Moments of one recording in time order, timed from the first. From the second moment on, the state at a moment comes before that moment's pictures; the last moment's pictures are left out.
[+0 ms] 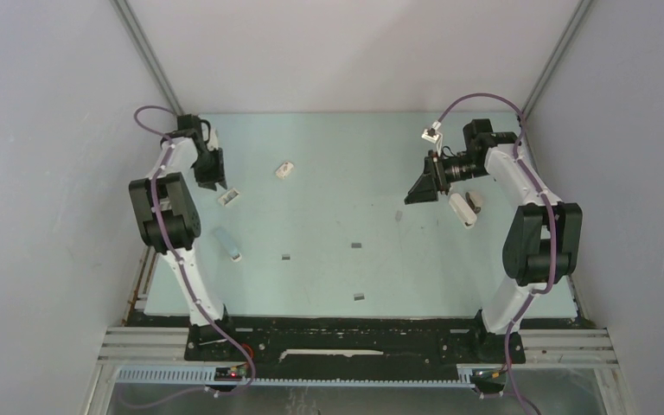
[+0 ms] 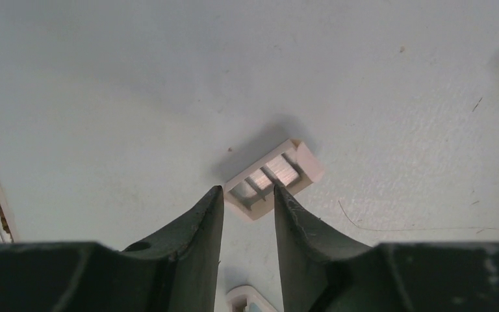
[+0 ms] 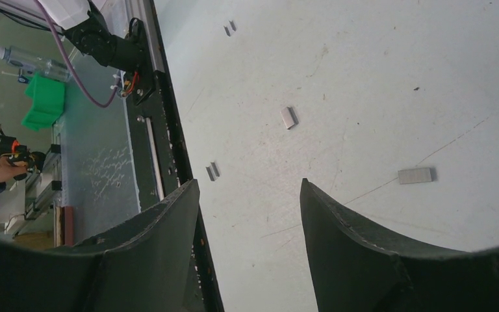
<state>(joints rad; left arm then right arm) 0.21 2.08 1.68 -0.80 0.10 0.01 0.04 1.77 1.48 -1.07 -1.16 -0.63</state>
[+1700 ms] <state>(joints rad) 0.16 2.12 1.74 -0.78 0.08 0.12 0.05 1.77 1.48 -1.08 -1.15 -0.64</state>
